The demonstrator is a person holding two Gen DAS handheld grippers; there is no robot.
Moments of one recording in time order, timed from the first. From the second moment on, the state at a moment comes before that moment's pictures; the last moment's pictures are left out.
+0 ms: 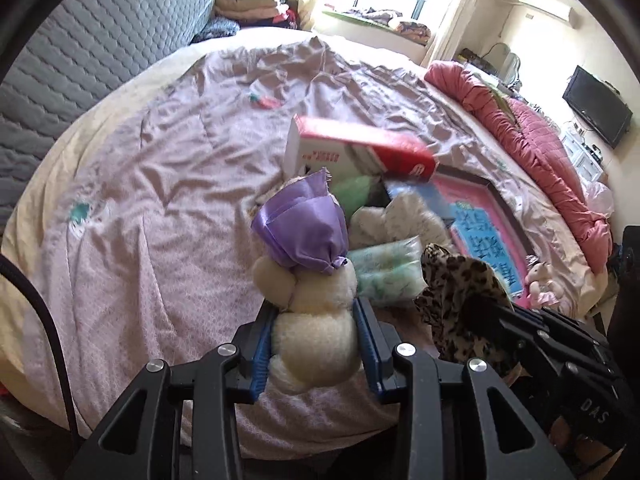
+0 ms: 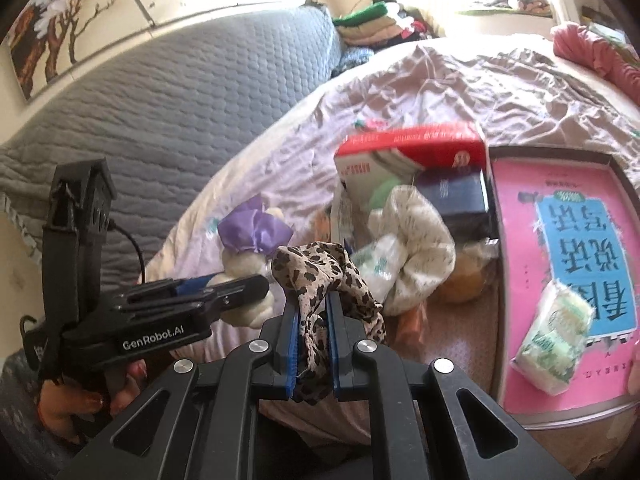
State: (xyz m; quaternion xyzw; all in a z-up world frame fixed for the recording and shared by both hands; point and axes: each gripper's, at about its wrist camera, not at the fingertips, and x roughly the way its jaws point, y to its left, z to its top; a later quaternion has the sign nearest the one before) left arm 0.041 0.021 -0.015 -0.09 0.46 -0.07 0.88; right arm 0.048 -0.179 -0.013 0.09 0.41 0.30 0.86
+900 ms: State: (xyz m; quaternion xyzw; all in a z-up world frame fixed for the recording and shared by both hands) left arm 0.029 -0.078 0.037 -0.04 0.41 -0.15 0.90; right arm 0.039 -0.293 0.043 0.12 0.32 0.19 0.92
